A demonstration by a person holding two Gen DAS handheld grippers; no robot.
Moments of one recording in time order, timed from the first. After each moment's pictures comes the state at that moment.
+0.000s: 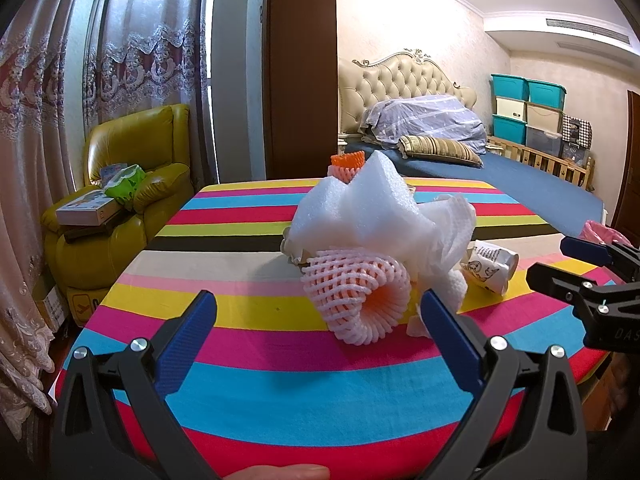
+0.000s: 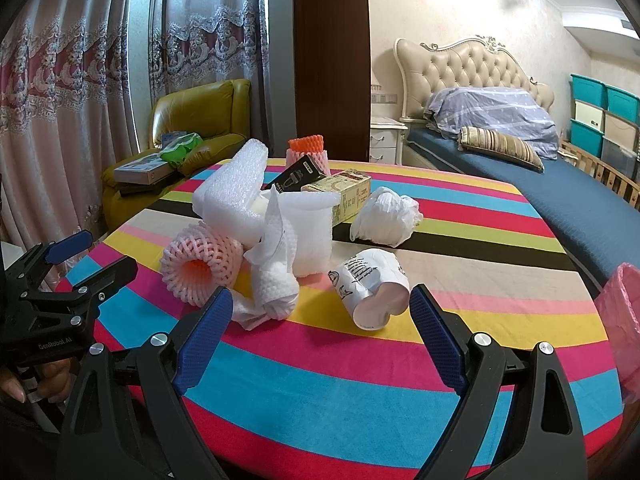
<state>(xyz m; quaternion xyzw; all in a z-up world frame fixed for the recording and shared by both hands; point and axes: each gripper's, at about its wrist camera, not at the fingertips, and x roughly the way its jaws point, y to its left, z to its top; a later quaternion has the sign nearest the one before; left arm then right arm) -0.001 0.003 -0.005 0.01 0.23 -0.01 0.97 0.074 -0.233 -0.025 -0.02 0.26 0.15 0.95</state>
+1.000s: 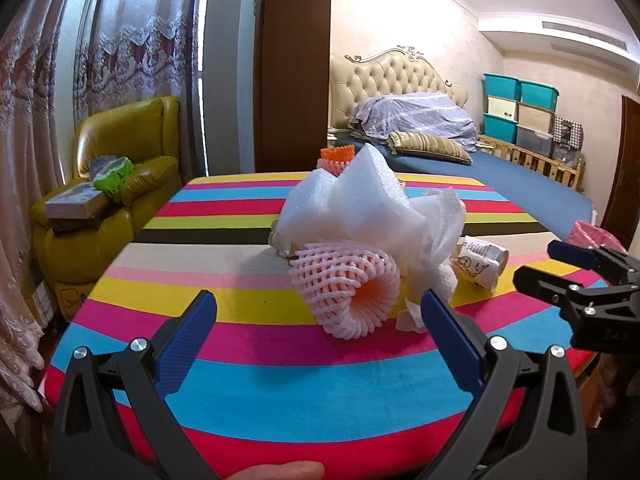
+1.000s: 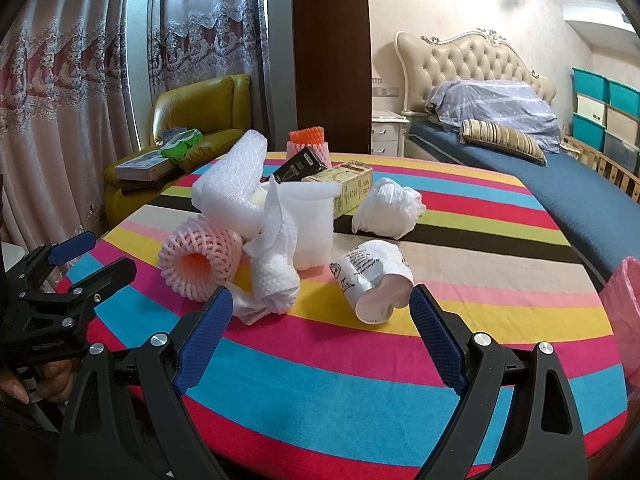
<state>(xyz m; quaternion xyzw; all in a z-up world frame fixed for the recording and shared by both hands) 0.000 0.006 -0.007 0.00 0.24 -0.04 0.97 0.071 -0.224 -0.038 -0.02 0.28 0.15 0.95</state>
